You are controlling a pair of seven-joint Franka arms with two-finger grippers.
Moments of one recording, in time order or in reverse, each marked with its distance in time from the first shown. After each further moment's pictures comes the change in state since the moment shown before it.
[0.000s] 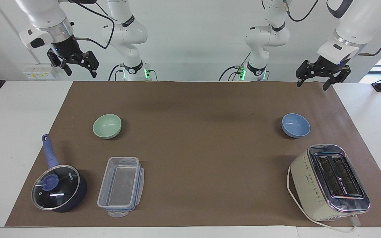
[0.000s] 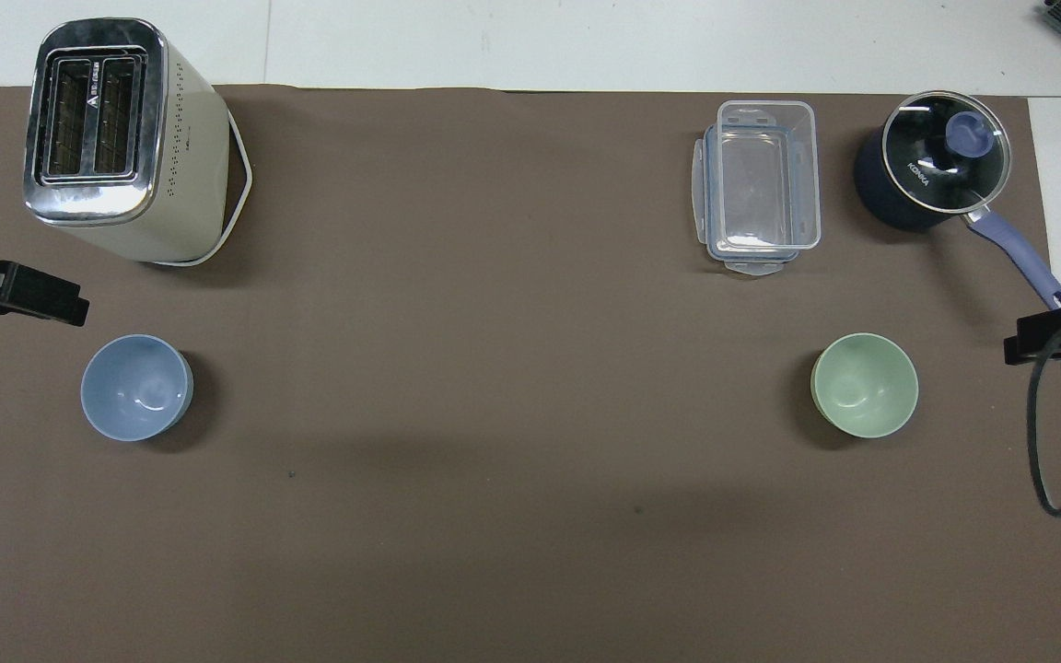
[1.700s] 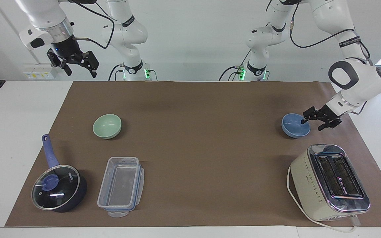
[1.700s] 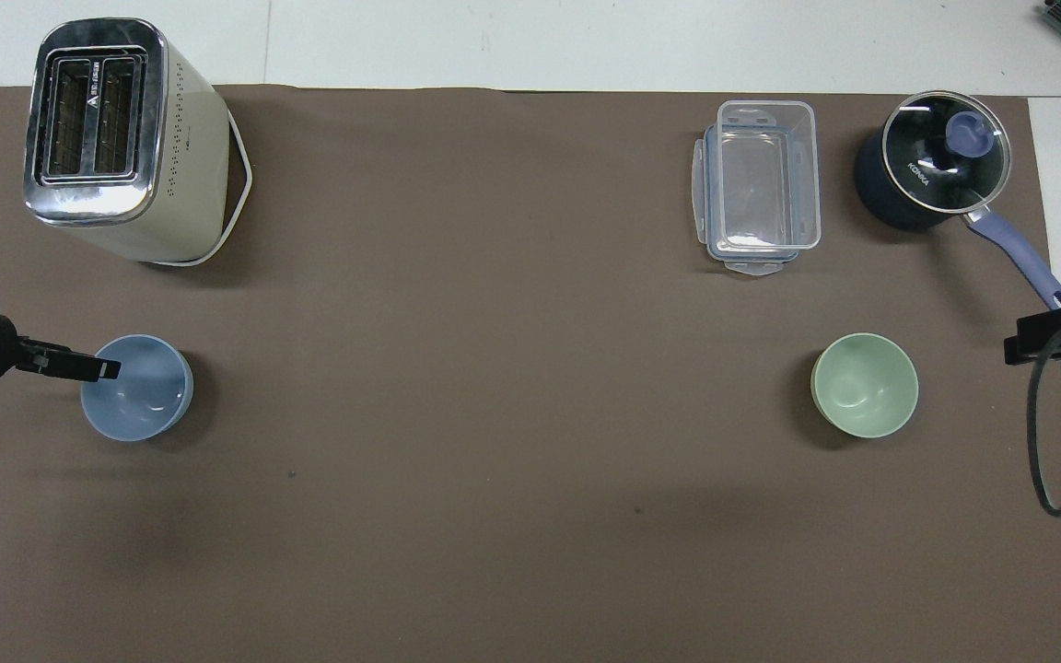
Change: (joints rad) left arm 0.313 0.117 0.021 -0.601 -0.266 0.634 0.596; right arm 0.000 0.000 0.000 0.000 0.000 0.000 0.000
